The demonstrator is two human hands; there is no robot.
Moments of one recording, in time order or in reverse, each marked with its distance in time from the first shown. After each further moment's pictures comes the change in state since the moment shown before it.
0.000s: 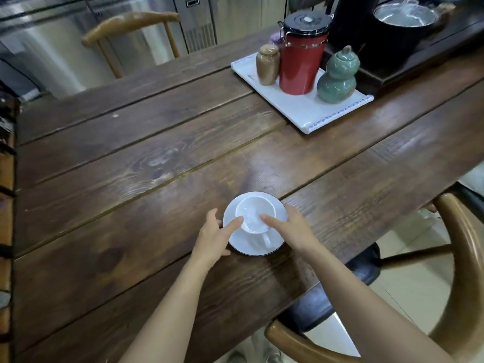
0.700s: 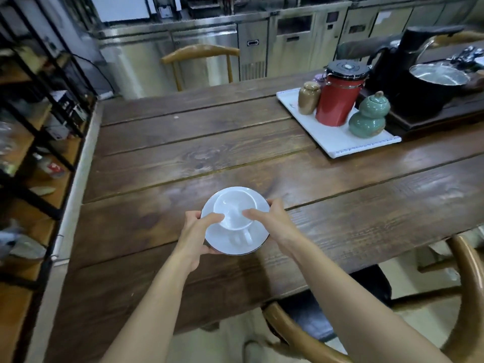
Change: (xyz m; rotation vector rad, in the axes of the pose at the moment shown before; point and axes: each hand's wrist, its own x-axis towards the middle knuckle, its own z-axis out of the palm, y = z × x) left_hand -0.095 -0.016 -0.050 -0.513 0.215 0.025; right_hand -0.054 -0.060 0.045 0.102 -0.263 -0.007
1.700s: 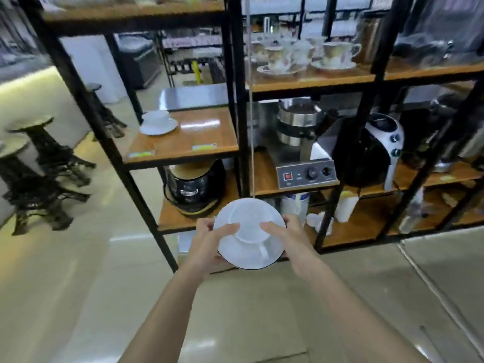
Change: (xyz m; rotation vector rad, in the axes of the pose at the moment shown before) left_hand -0.598 -0.249 -0.390 -0.800 1.519 0.166; right_hand -0.484 0.135 0.552 -0.477 -1.494 -0.088
